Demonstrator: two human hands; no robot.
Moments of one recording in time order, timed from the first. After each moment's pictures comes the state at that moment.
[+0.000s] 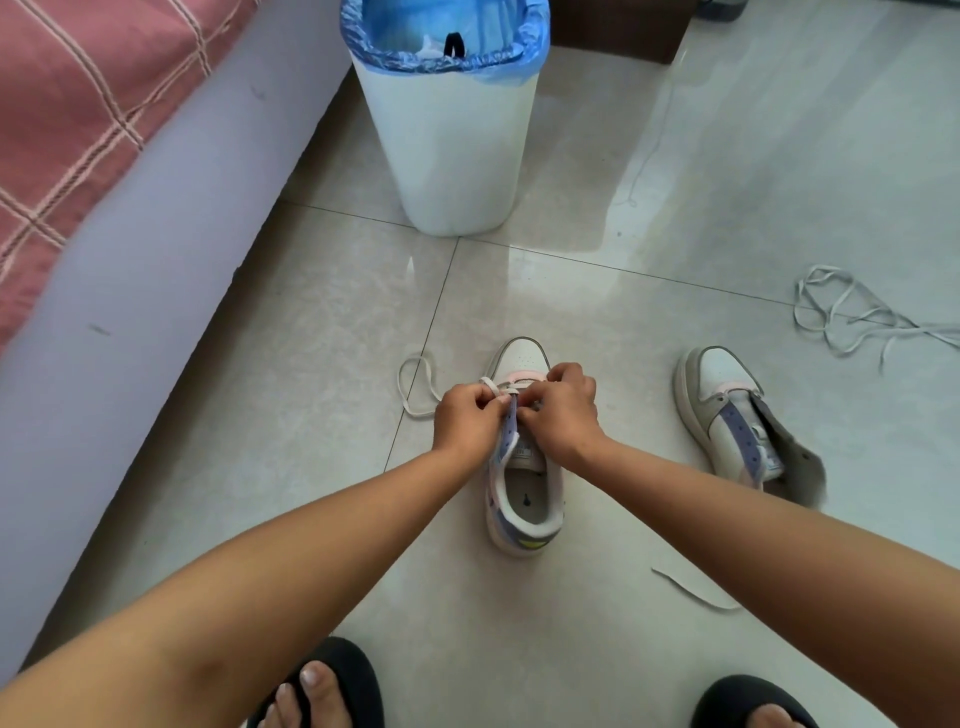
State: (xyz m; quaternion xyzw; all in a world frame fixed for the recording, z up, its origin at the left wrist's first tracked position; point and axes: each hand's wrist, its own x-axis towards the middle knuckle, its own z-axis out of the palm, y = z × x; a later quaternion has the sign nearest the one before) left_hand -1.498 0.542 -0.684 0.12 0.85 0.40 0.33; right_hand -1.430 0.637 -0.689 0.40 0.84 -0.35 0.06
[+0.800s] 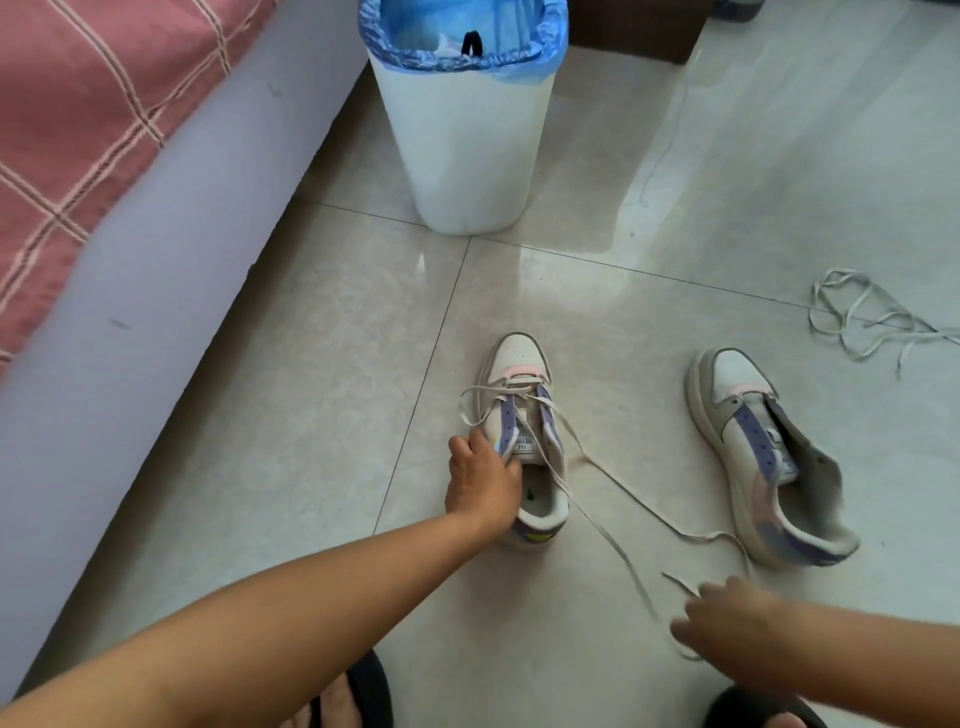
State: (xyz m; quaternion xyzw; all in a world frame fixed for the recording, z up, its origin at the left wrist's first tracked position) left_hand -1.455 0.515 -0.693 0.13 0.90 0.21 0.37; right_hand -1.259 0.631 -0.654 -0.06 0.87 -0.01 0.49
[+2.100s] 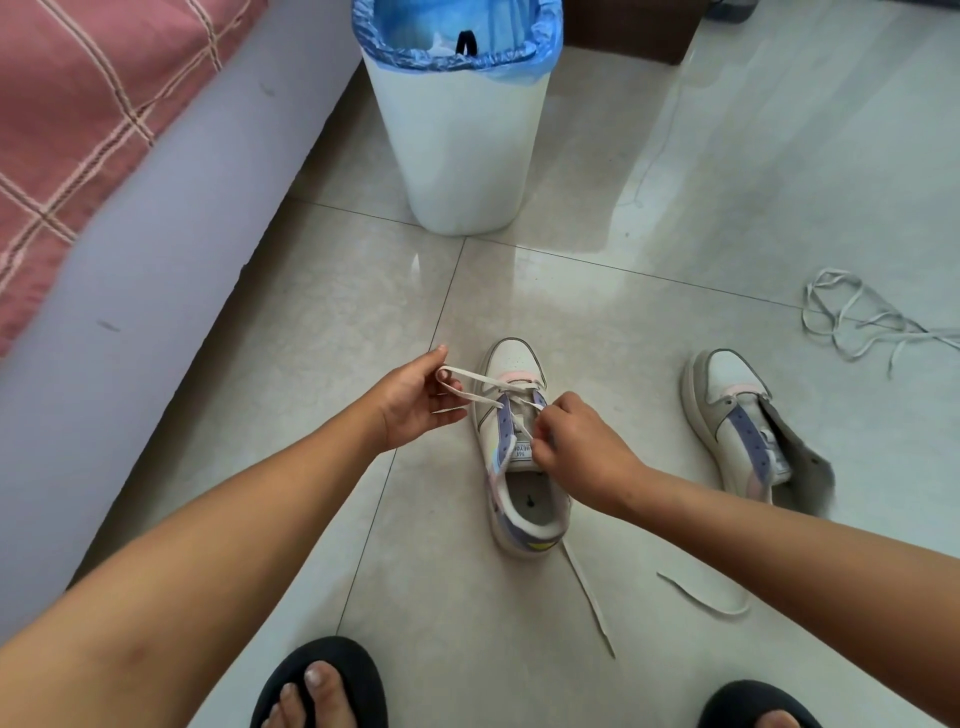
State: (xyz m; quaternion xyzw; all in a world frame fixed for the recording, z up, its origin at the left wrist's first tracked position) left_hand -1.568 0.514 -0.676 -0.11 0.59 0.57 0.56; right_hand -1.398 0.627 -0.657 0.25 0.91 -0.30 0.15
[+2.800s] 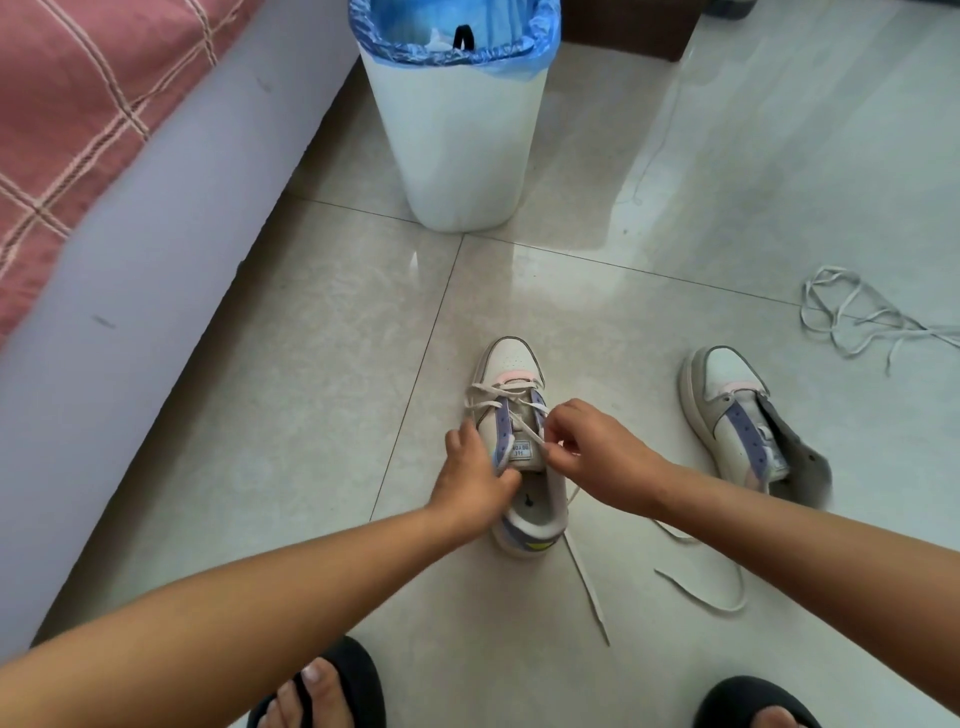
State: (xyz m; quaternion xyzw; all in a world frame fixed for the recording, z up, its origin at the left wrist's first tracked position) left_hand -1.462 0.507 -0.681 0.16 0.86 0.27 0.41; right_hand -1.381 0.642 -0.653 0.20 0.89 -0.38 0.13
